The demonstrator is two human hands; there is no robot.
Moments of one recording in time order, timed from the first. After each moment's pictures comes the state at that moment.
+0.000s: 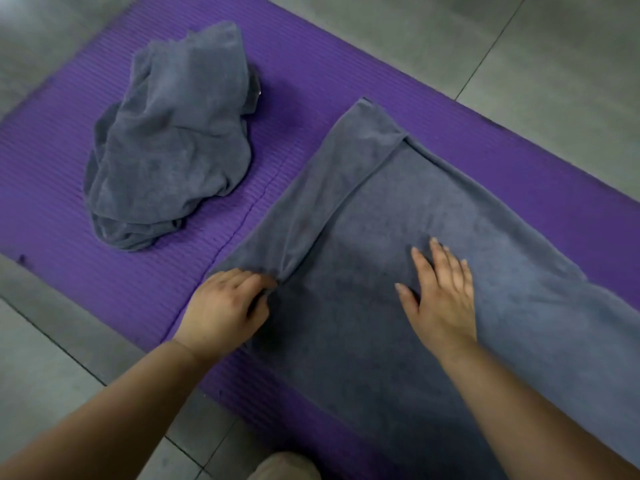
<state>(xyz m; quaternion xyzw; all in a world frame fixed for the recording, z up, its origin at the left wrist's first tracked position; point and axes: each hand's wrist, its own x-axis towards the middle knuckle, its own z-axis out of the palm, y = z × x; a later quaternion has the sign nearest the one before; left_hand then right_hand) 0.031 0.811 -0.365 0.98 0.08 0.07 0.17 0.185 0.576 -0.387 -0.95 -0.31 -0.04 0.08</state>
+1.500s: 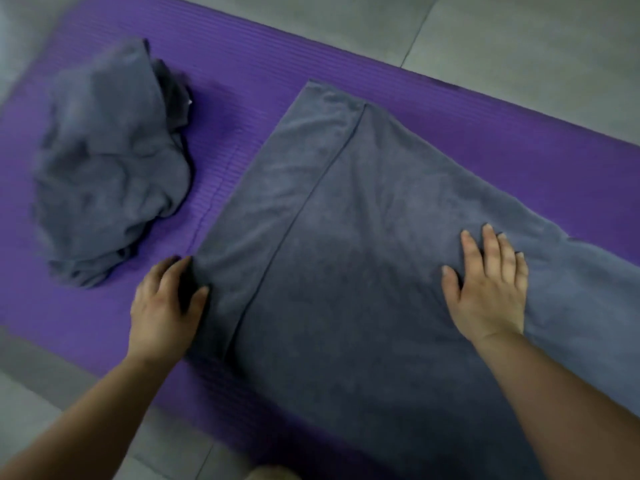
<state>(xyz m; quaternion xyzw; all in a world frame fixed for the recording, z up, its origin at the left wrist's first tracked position) 0.046 0.815 -0.370 0.93 0.32 -0.02 0.19 0.213 0.501 -0.392 -0.99 -0.12 0.06 0.06</state>
